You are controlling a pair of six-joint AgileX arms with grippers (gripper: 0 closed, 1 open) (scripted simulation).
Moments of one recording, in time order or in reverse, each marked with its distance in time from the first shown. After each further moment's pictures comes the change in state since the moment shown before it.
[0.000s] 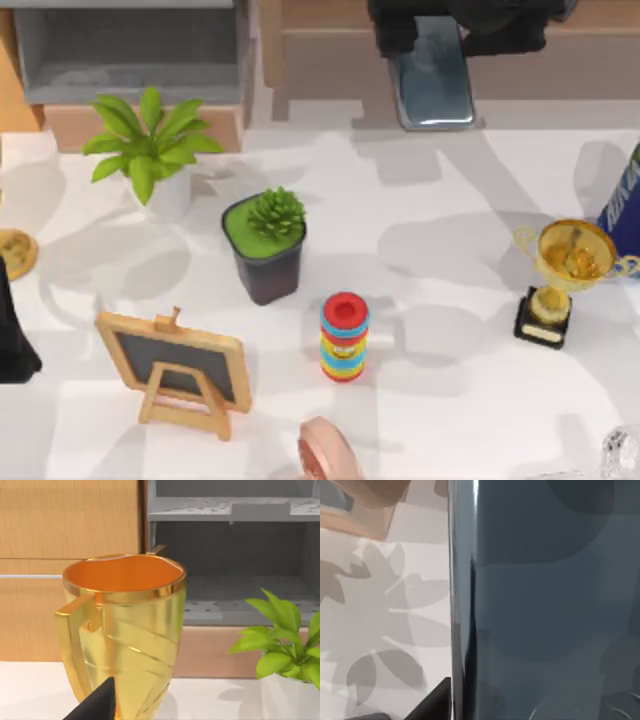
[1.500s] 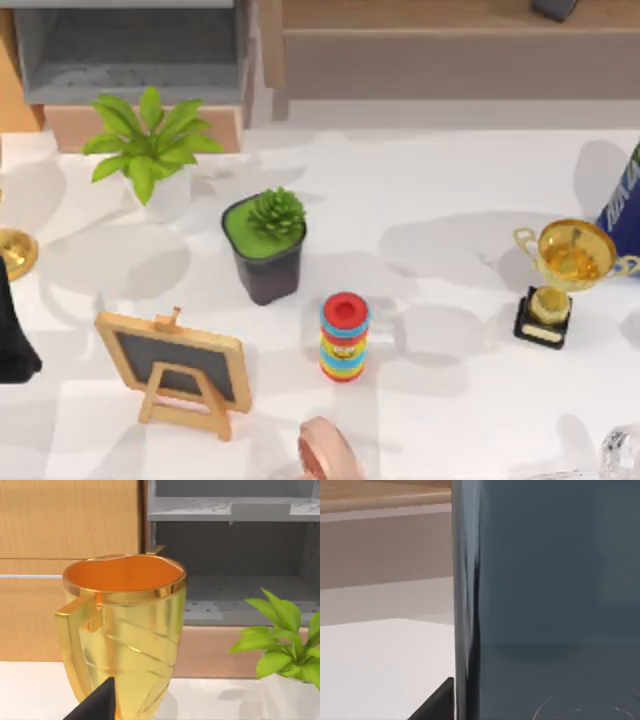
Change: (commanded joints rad) left arm 0.000 0.000 0.000 0.000 0.000 0.000; right arm -1.141 -0.639 -1.163 1.011 -0.434 -0.522
